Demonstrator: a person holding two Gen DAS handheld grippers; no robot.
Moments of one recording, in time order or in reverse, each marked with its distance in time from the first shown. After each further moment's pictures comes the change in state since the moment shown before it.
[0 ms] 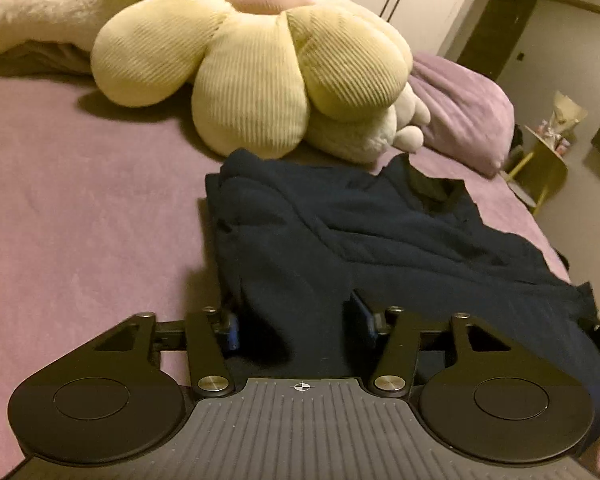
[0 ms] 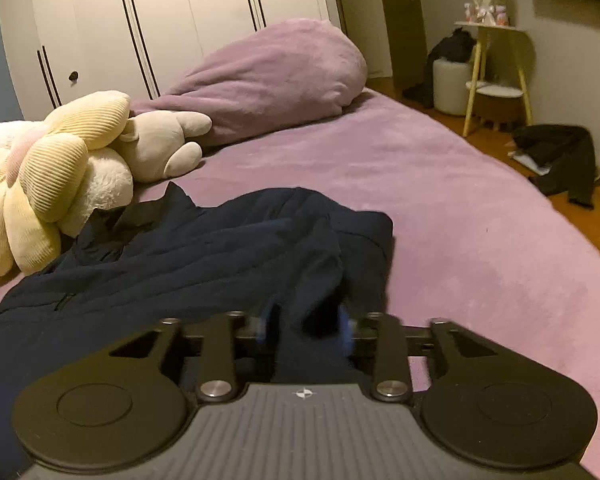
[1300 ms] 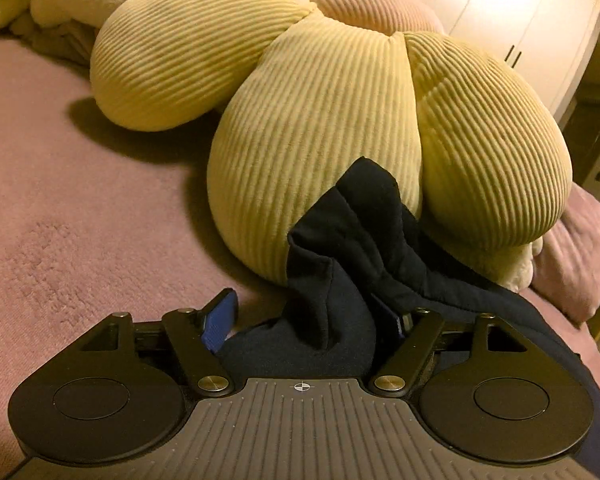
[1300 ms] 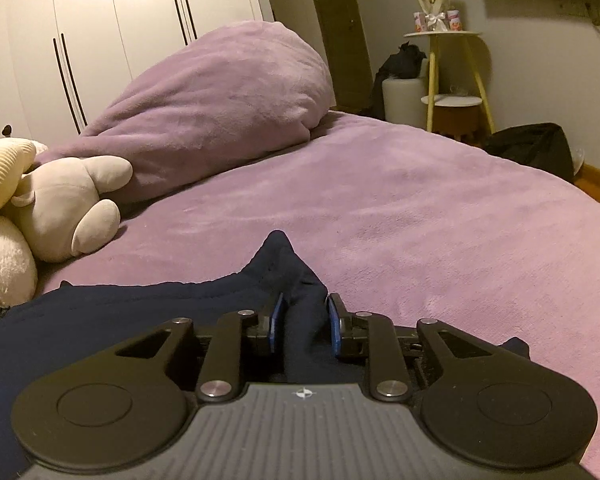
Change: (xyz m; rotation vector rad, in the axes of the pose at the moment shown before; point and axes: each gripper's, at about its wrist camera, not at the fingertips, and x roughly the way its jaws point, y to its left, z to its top) left arm 0.183 0.016 0.075 -0.252 -0.274 0.168; right arm 0.185 0.025 0.051 0.122 -0.145 -0.148
